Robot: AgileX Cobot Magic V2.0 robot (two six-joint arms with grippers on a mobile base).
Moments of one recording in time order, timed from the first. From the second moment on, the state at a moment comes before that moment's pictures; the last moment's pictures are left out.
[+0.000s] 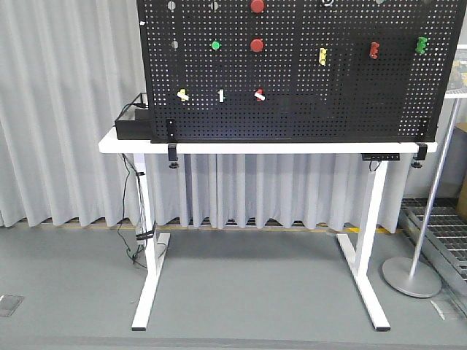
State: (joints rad) left arm -0.12 -0.01 0.03 0.09 0.18 -0.03; right arm 0.03 -0.01 0.03 -0.03 0.21 -0.08
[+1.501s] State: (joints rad) left arm -0.12 -0.01 0.03 0.09 0.18 -0.03; right arm 0.03 -0.01 0.03 -0.03 0.21 -0.08
